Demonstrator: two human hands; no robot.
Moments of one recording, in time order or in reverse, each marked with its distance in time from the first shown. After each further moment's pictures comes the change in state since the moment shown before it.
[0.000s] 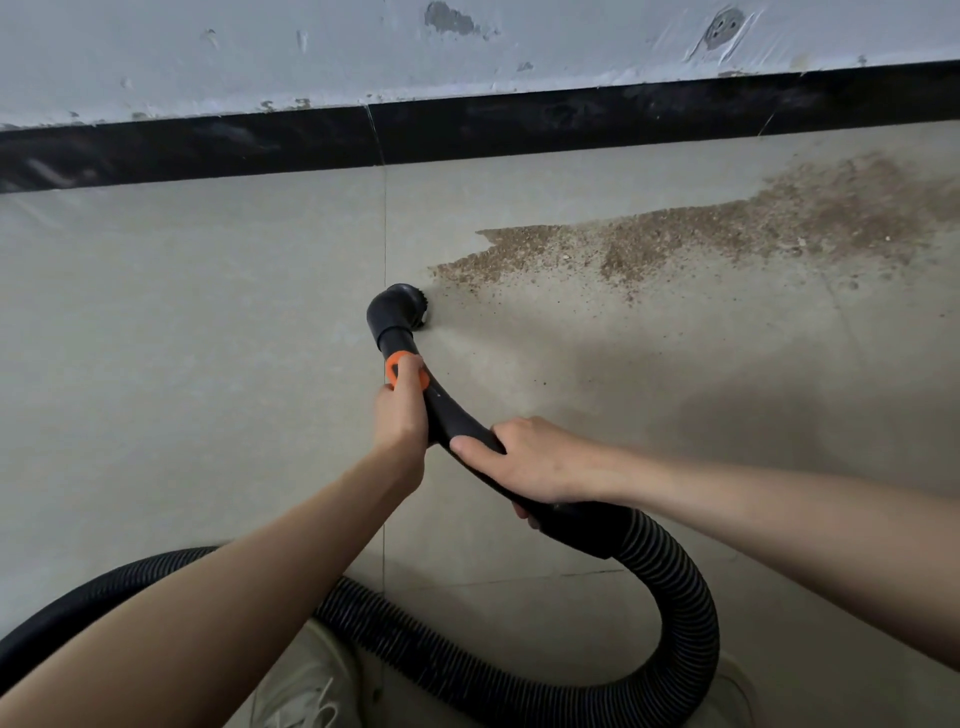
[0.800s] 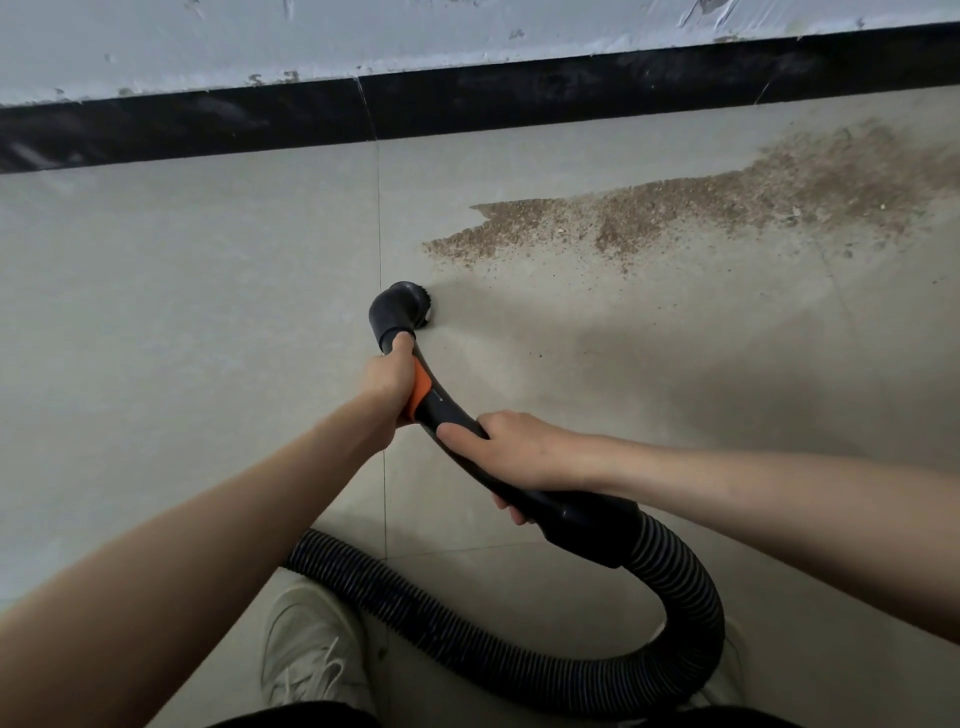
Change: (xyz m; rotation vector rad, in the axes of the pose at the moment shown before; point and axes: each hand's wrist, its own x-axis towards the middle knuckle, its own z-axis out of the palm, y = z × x) left_hand 0.006 0.015 -0.013 0.342 -0.071 -0.061; right_hand -0.010 -0.005 0.018 0.245 -0.105 0.064
